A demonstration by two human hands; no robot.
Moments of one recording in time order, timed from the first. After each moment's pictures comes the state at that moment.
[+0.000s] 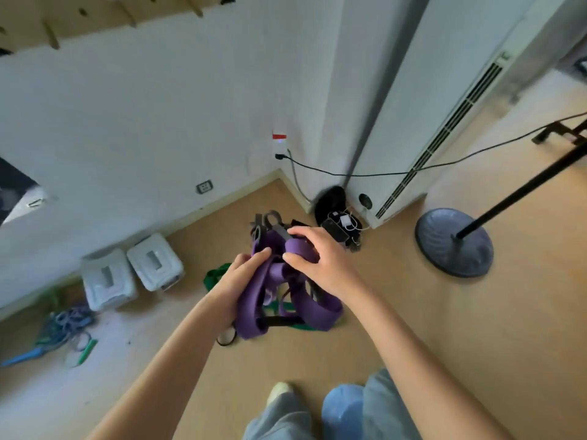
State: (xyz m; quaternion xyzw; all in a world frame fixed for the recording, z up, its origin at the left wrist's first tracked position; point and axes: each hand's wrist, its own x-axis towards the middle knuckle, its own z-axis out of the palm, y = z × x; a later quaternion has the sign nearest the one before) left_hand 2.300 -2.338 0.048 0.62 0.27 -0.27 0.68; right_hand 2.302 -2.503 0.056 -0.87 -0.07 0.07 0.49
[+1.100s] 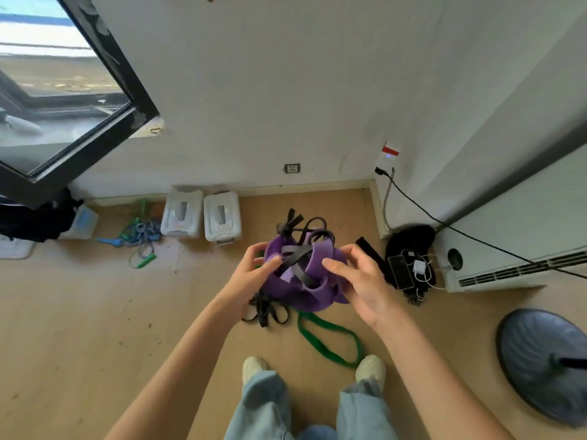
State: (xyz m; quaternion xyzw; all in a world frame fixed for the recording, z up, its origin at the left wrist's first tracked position) left_hand 2.349 -2.304 0.015 0.58 0.37 -0.11 0.72; right_hand 2.427 -2.480 0.013 -0.55 0.06 0.39 0.73
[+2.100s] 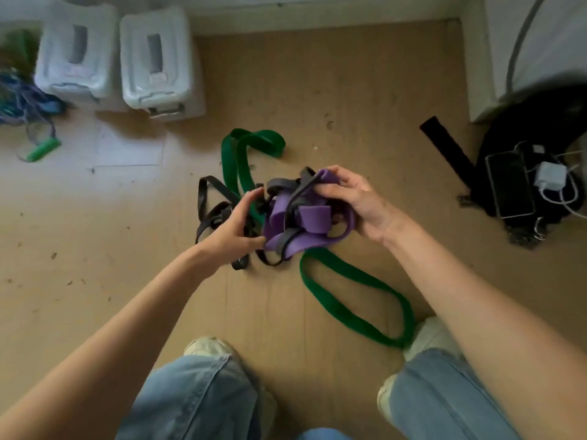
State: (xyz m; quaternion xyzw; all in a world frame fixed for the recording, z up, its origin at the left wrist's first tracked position) left_hand 2.358 -2.275 -0.525 0.72 0.27 -0.20 0.61; right_hand 2.500 -2.447 -0.520 -0.52 -0.02 0.51 0.68
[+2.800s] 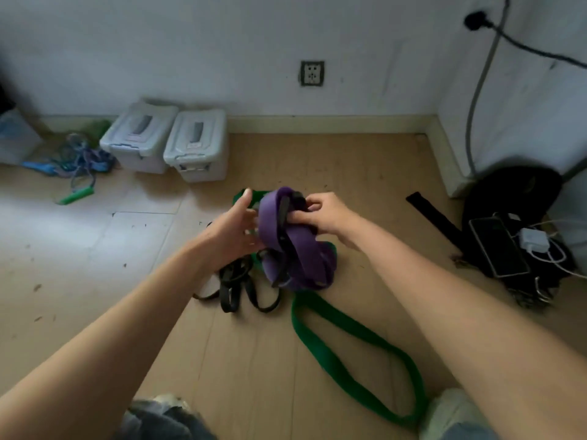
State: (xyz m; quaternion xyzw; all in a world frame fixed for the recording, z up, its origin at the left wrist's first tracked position) left_hand 2.345 -2.308 -0.530 0.56 0.35 -0.02 0.75; right_hand 2.463 -2.437 -0.530 -0.73 -0.22 0.38 0.52
